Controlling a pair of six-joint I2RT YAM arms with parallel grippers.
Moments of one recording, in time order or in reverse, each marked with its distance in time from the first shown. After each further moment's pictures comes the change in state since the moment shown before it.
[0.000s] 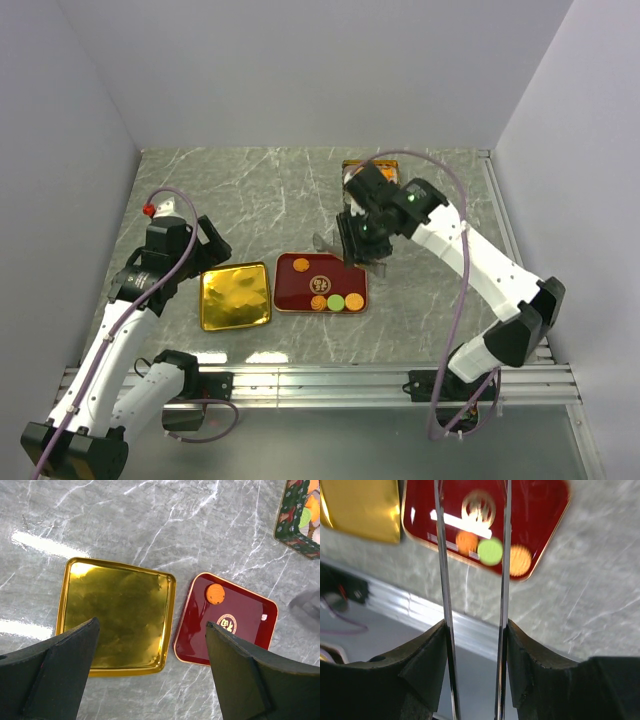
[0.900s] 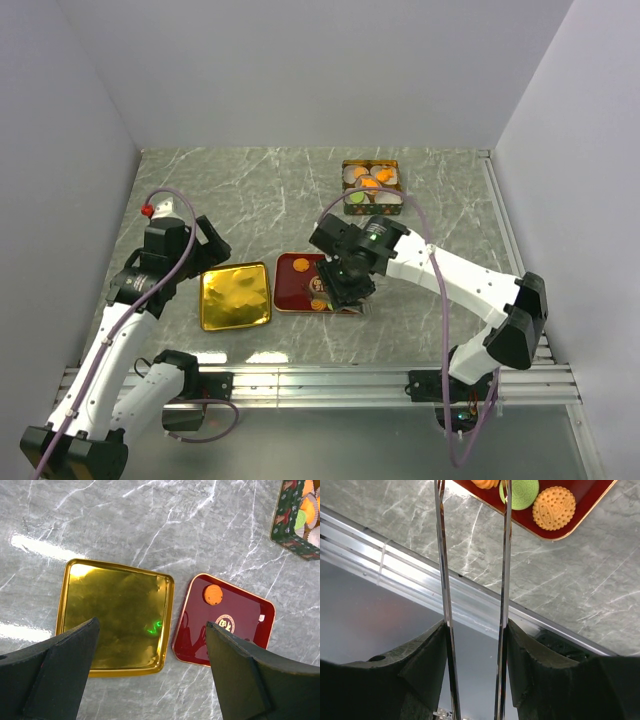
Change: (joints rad) left arm 0.000 -0.015 0.000 0.000 0.000 0.000; right arm 0.287 -0.031 -0.227 0.028 0.047 0.078
